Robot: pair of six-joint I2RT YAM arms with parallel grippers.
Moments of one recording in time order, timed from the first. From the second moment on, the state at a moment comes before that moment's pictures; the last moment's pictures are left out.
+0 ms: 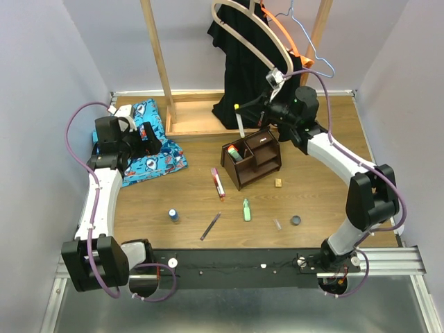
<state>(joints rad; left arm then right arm) 0.14 1.15 0.99 -0.43 0.33 -0.16 0.37 1.66 1.27 0.43 -0.78 0.21</state>
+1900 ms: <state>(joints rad) 0.14 1.02 0.99 -0.45 0.25 -0.25 0.72 1.64 1.40 -0.09 -0.46 0.08</state>
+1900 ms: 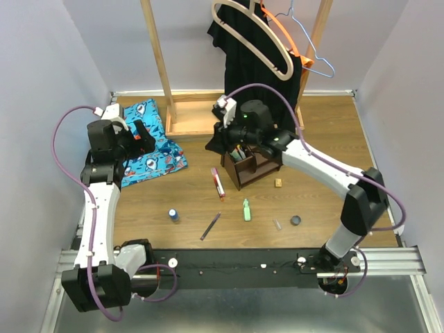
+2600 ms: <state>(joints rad) 0.23 0.85 1.05 -0.58 0.06 -0.27 0.85 2.08 1.71 -0.40 0.00 0.40</state>
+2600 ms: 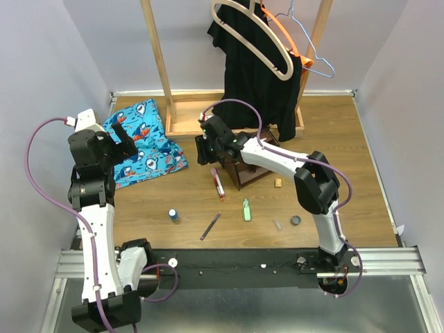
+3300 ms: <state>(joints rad) 0.23 0.82 1.00 -0.59 0.09 -0.29 0.90 2.17 1.68 -0.45 0.22 0.46</state>
